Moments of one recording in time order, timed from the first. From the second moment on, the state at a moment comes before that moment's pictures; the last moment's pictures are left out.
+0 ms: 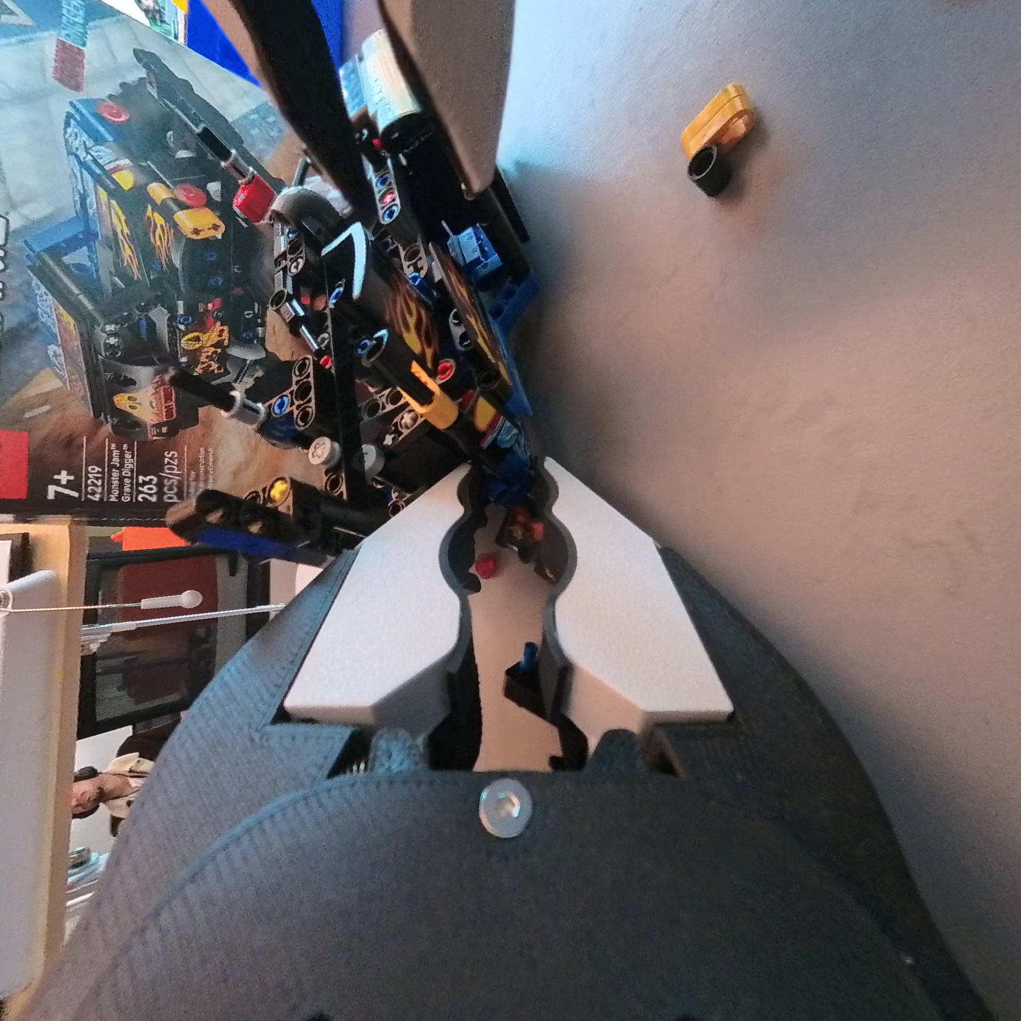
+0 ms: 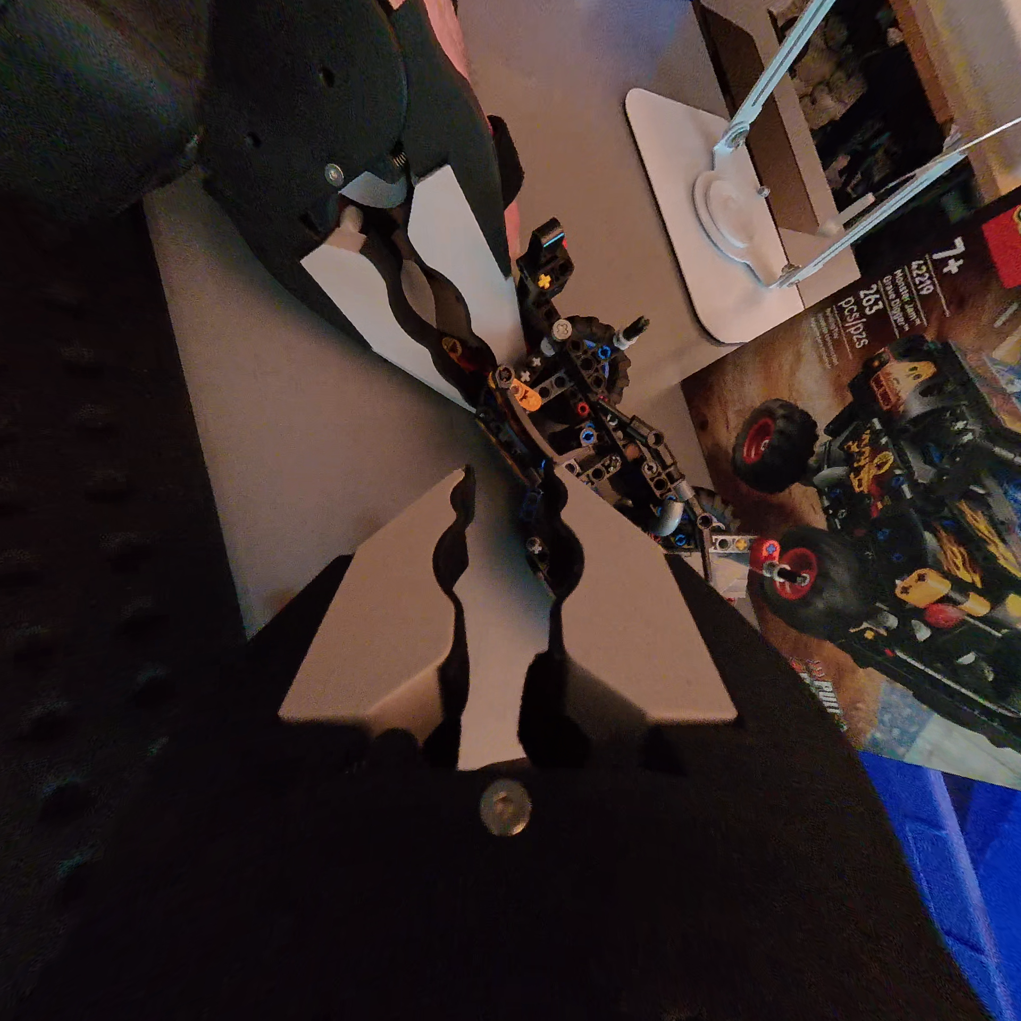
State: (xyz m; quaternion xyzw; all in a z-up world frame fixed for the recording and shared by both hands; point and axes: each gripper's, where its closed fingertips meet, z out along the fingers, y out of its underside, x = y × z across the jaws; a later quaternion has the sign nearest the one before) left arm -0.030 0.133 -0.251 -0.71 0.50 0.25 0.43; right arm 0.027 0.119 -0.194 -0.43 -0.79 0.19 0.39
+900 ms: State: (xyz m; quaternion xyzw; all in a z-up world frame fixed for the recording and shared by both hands) left arm -0.064 0.105 -0.216 -0.78 0.40 0.12 0.47; right arm -0.017 0.126 -0.190 -0.42 -0.80 0.18 0.40
